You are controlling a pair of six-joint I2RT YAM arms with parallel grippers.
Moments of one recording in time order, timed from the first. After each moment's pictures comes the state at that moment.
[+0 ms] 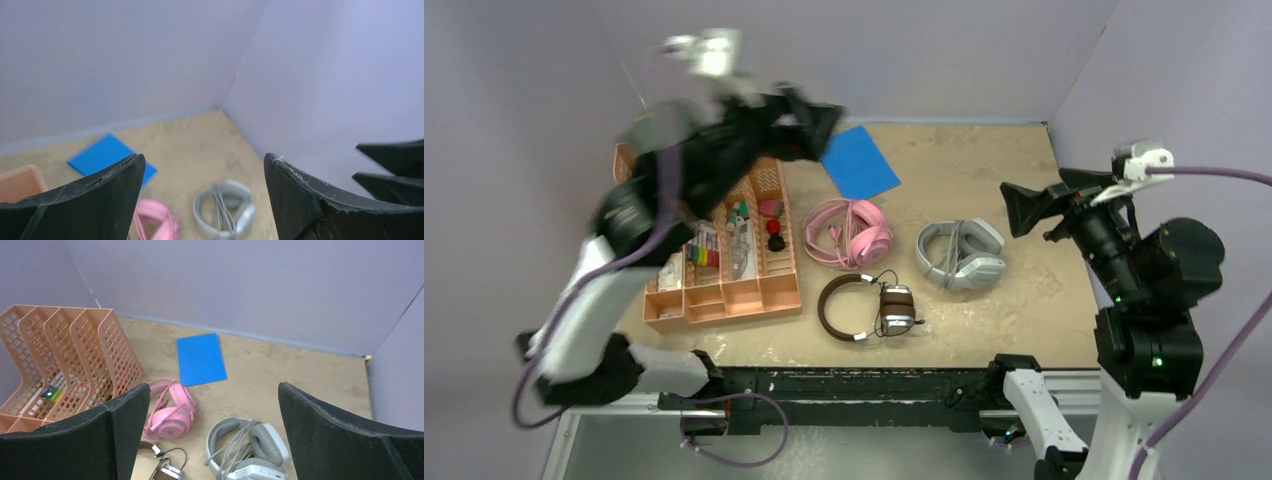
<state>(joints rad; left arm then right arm) -0.89 1.46 2.08 -0.64 -0.28 -0.34 -0.07 0.79 1.56 -0.76 -0.36 0.12</state>
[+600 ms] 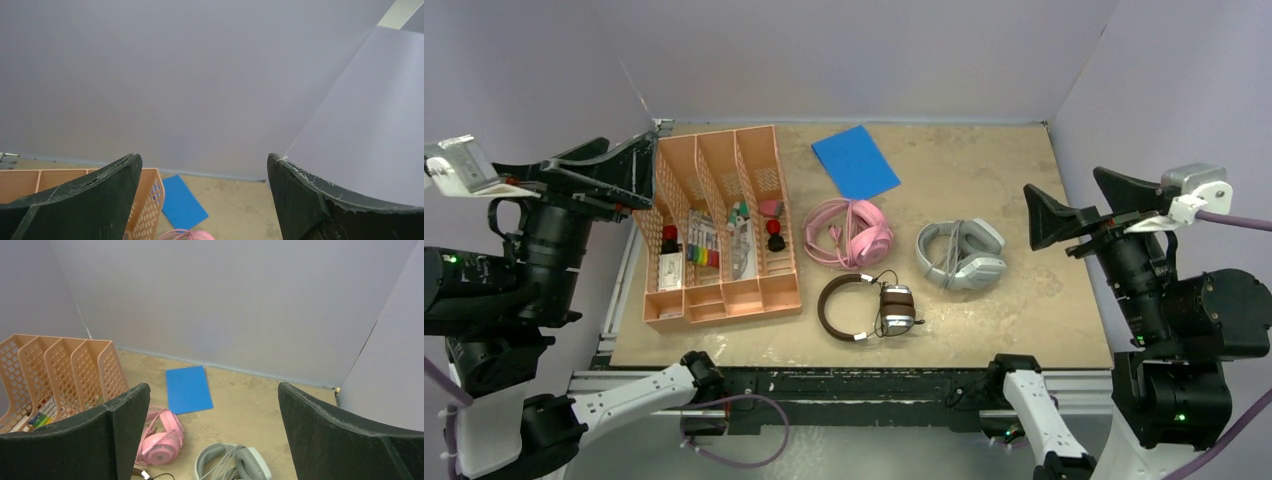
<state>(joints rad) -0.88 0.77 1.71 -0.47 -0.65 -0.17 -0.07 0.73 1.71 -0.79 -0.30 0.08</state>
